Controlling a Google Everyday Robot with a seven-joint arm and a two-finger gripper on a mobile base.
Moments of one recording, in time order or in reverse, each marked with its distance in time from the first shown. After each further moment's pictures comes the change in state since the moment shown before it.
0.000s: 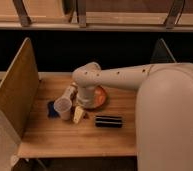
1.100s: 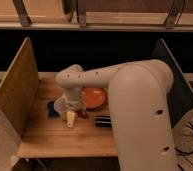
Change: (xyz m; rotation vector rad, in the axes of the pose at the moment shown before) arm -0.026 0.030 0.021 0.019 0.165 -0.232
